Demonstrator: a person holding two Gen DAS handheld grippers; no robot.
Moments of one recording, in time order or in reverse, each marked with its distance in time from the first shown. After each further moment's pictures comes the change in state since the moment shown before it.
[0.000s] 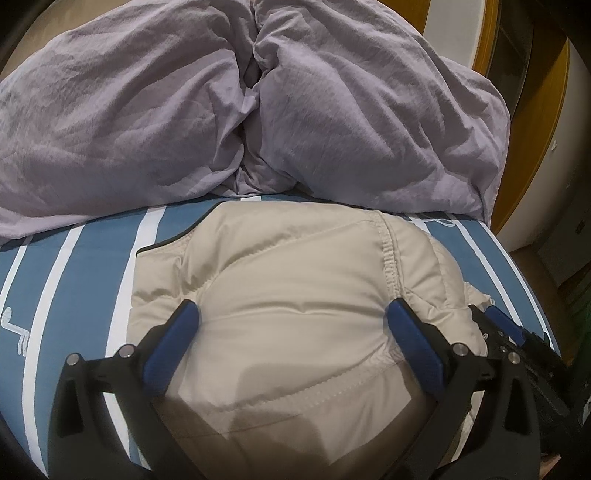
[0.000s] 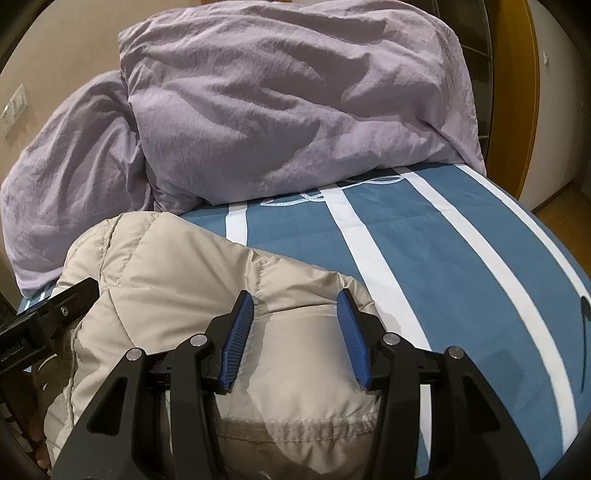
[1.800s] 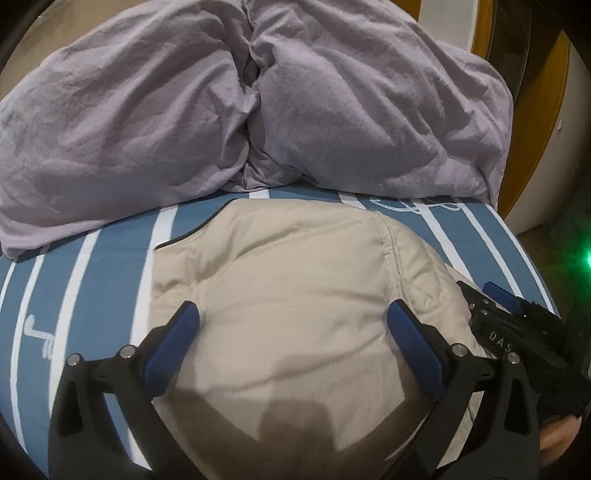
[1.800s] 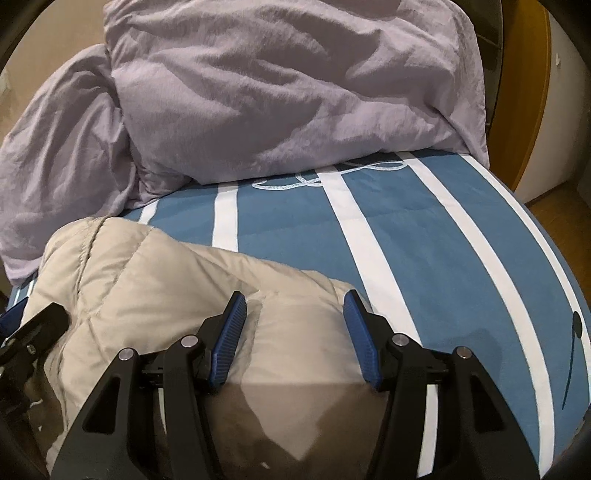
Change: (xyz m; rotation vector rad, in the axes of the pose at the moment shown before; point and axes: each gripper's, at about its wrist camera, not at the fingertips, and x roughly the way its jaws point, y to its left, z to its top) left arm -0.021 -0.004 0.004 0.041 0.051 0.058; right arm 0.012 0.002 0.019 -0.033 0.108 -0.018
